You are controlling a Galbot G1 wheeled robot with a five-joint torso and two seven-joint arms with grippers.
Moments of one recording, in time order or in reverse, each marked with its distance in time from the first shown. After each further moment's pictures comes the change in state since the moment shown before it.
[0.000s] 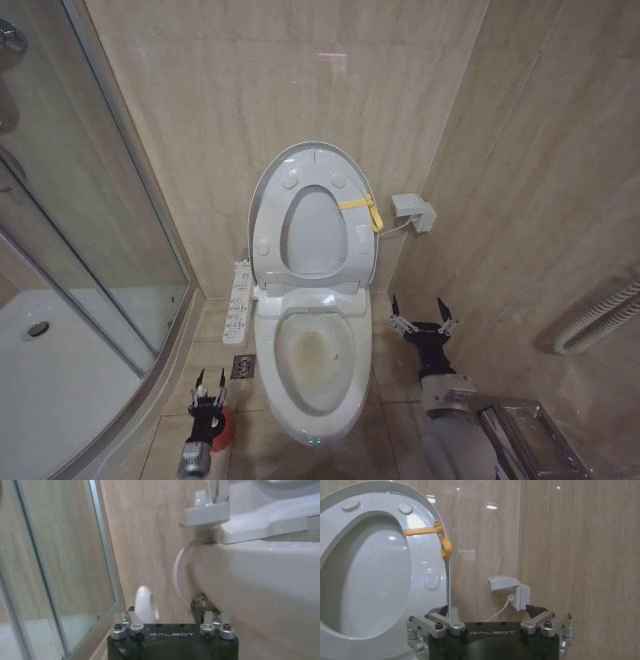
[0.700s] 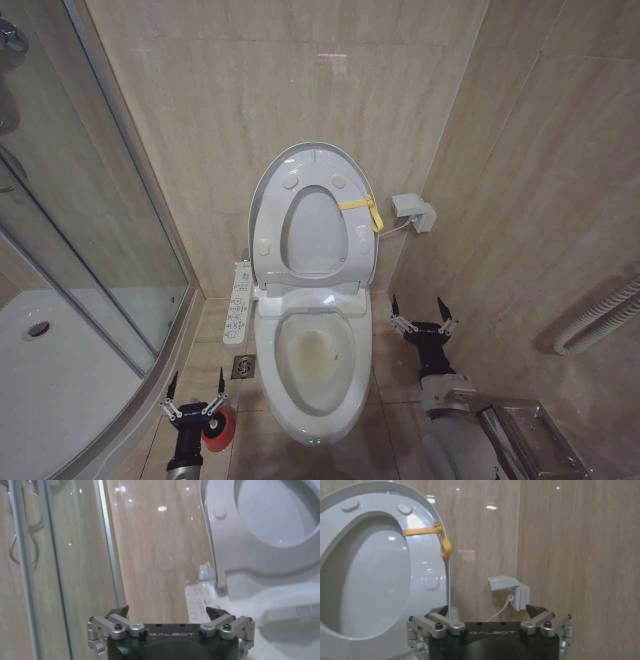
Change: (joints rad) left arm 0.387 -0.006 -0.157 -0.685 0.146 0.144 -0.070; right arm 0.000 0.000 0.000 0.000 0.000 0.000 0.000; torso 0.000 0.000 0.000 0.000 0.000
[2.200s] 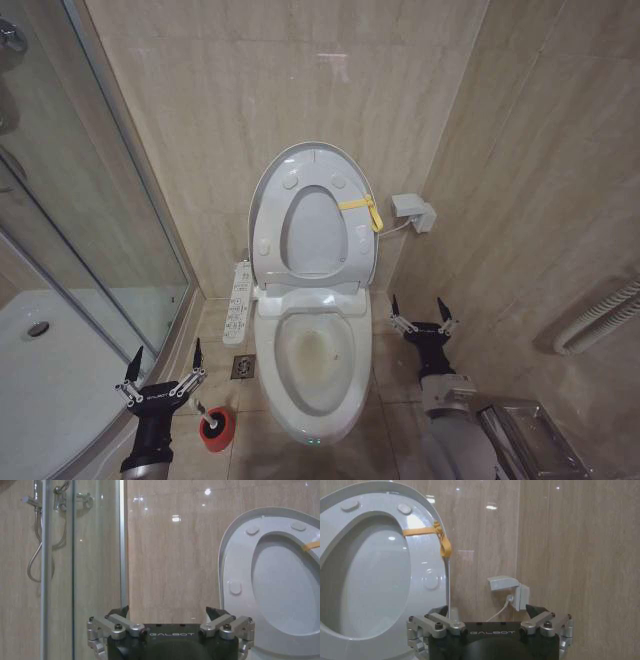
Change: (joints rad) left arm 0.249 0.011 -0.111 -0.554 -0.172 0.253 0.067; right arm 0.000 0.000 0.000 0.000 0.000 0.000 0.000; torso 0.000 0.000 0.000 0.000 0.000
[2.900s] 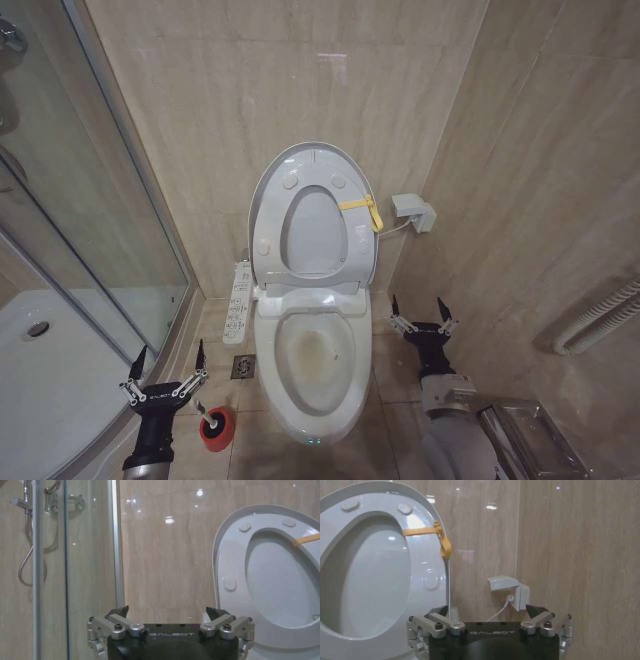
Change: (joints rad) left arm -0.015 0.005 -0.003 0.034 0.016 -0.026 0.031; right arm 0.000 0.000 0.000 0.000 0.000 0.000 0.000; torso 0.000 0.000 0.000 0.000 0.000
